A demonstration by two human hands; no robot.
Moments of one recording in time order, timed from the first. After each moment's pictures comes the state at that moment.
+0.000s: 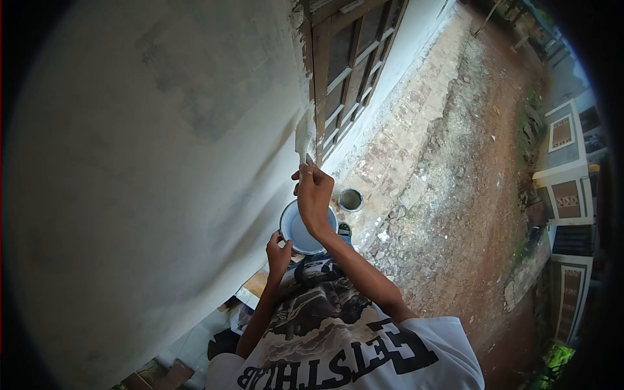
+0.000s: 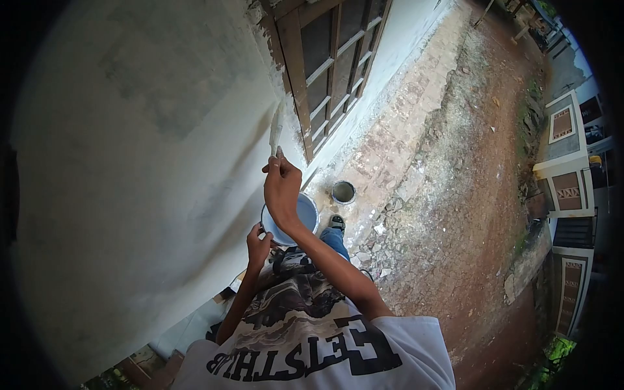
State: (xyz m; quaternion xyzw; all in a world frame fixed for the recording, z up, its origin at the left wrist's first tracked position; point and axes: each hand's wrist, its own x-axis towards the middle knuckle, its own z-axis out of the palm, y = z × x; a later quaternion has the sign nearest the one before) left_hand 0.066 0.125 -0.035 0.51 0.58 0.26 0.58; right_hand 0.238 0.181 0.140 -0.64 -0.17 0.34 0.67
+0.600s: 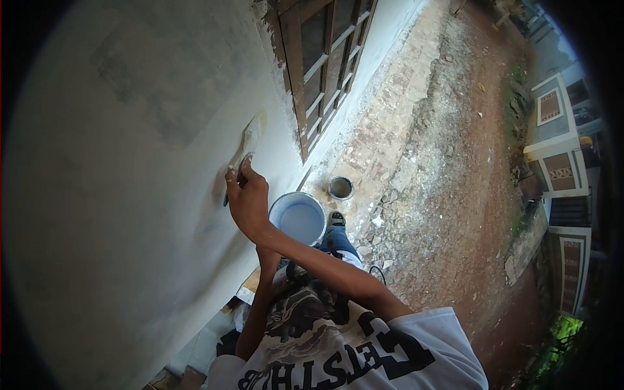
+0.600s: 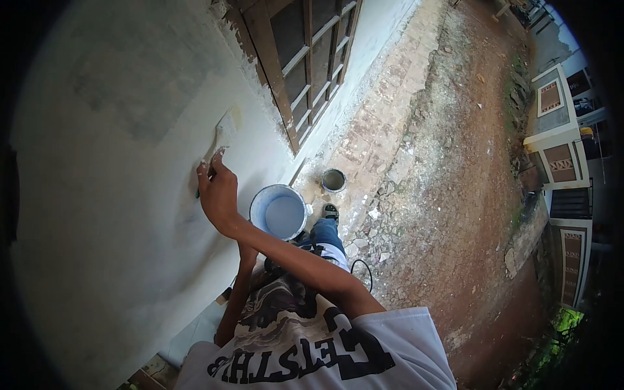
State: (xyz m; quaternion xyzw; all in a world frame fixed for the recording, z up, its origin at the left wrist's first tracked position) left_hand 0.042 0.128 -0.078 0.80 0.41 0.34 0.29; right_hand 0.171 0.208 0.172 -0.63 -0.29 0.31 0.65
